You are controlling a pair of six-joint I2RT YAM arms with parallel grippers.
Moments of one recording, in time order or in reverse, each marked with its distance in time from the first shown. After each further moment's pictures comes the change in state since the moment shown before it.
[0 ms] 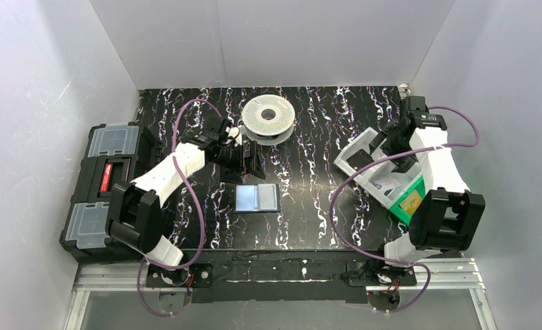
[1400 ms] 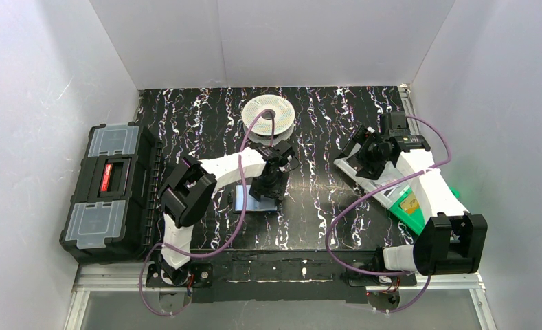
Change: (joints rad) left arm -0.398 0.401 0.225 -0.157 -0.531 -0.056; right arm 0.172 -0.187 -0.249 0.252 -0.373 0.040
